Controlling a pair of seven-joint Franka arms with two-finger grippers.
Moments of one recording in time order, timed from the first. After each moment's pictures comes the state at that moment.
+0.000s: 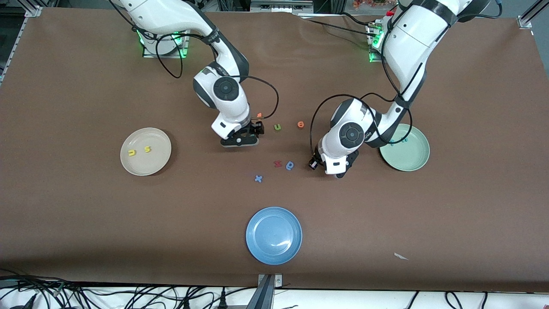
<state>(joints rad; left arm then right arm) -0.26 0.72 -0.30 -1.77 -0.03 2.42 -1.41 0.50 0.57 0.23 -1.91 -0.20 2.49 0.80</state>
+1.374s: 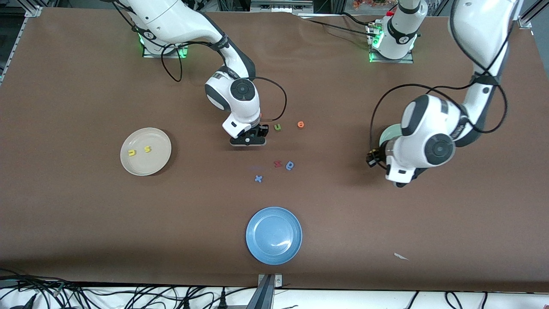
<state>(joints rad) 0.07 0.47 -0.29 -1.74 -0.03 1.88 -0.79 0.53 0.65 0.23 -1.87 -0.31 2.49 0.94</state>
